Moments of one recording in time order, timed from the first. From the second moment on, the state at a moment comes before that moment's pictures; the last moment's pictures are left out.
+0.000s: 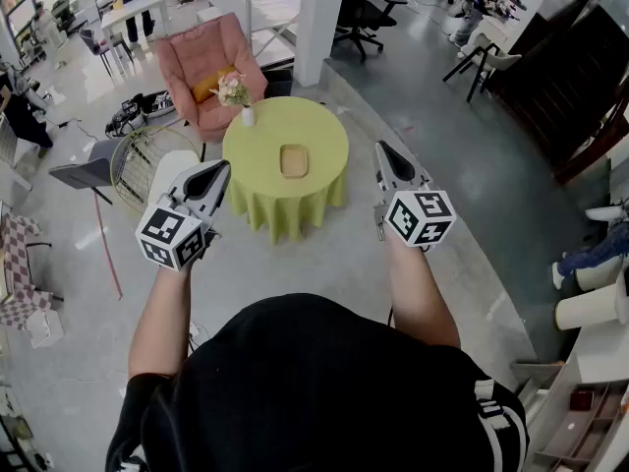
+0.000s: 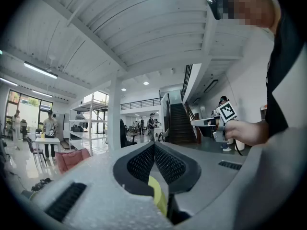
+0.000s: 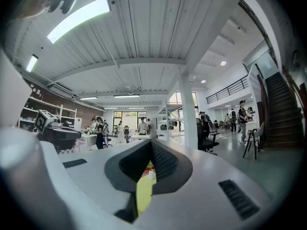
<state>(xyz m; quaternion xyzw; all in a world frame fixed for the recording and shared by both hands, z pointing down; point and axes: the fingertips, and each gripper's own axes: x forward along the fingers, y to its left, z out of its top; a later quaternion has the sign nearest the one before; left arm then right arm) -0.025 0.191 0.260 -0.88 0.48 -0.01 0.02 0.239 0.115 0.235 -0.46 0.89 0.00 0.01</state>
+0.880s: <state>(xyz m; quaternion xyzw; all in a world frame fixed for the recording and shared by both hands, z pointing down) 0.036 0.158 0.276 -0.87 0.50 -0.05 0.02 0.300 0.061 0.282 -0.45 0.89 -0.04 -0.03</state>
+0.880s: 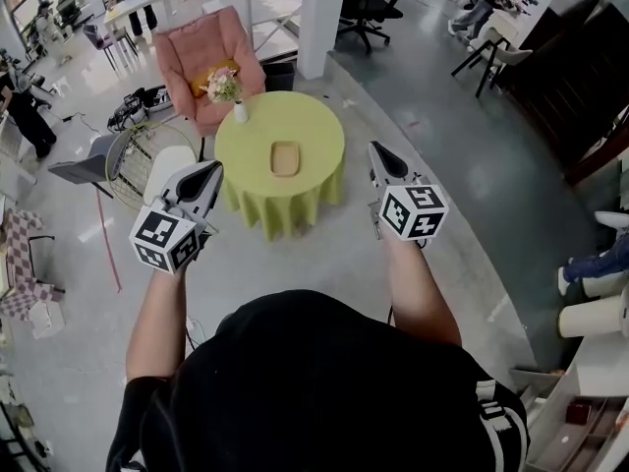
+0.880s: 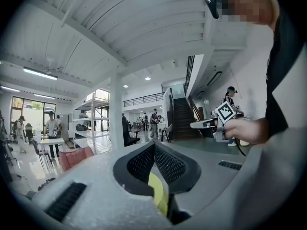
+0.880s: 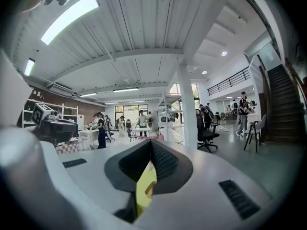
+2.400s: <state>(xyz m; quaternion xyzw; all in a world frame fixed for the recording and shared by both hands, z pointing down) -0.007 0.043 0.293 -0.90 0.44 -0.04 0.00 0.258 -0.026 0.294 -0.49 0.87 -0.05 -0.06</state>
